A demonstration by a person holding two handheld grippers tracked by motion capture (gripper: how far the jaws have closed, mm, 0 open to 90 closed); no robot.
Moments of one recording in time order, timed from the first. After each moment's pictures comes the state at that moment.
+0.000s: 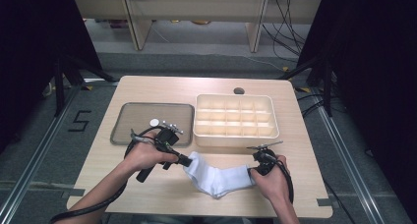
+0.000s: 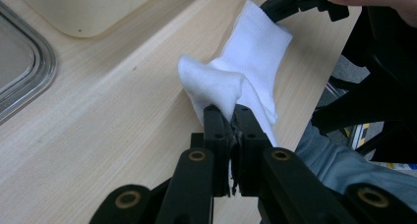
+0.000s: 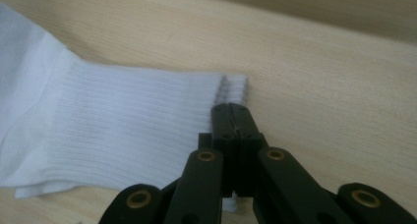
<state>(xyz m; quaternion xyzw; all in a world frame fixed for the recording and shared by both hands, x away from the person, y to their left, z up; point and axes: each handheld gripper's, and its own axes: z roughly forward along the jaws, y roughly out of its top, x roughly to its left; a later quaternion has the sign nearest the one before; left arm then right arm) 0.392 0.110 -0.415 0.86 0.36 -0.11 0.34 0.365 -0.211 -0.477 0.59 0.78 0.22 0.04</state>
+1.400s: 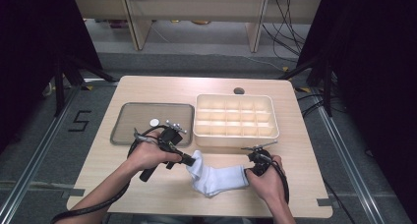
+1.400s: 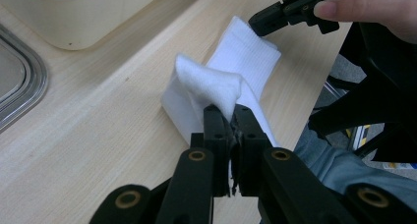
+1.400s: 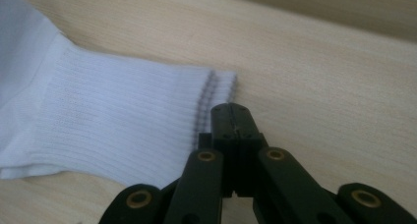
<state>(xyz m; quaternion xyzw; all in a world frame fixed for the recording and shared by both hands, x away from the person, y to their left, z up) 0.391 0.101 -0.411 0.87 0.35 -0.10 0.34 0.363 -0.198 -0.477 0.58 0.78 0.21 0.04</state>
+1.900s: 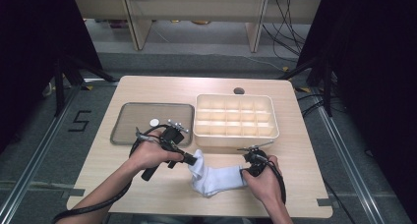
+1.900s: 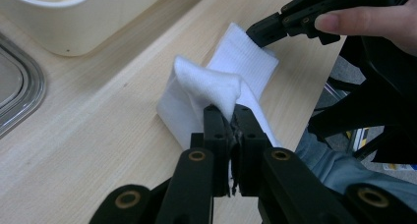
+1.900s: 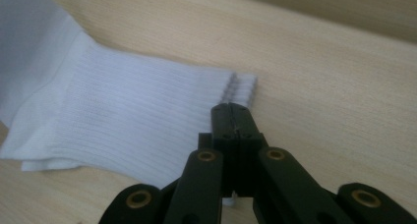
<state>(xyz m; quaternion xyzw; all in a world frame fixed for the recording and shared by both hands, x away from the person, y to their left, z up) 0.394 0.098 -0.410 0.87 0.35 -0.10 0.34 0.361 -0.187 -0.475 0.57 0.79 0.22 0.03</state>
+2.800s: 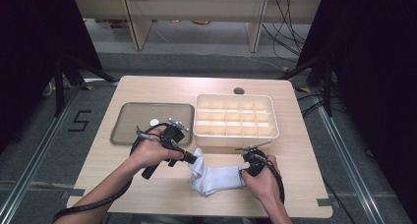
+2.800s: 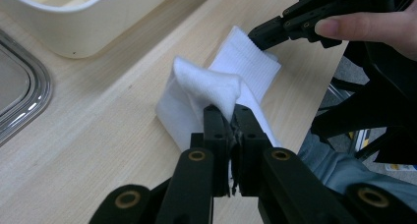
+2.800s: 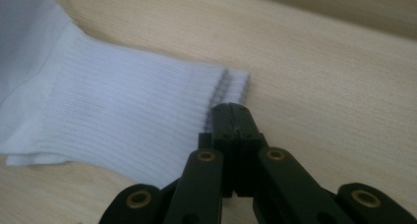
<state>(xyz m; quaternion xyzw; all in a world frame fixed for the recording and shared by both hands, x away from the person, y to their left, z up) 0.397 0.096 -0.409 0.87 0.35 -0.10 0.33 0.362 -0.183 -0.476 0.58 0.79 0.20 0.03</state>
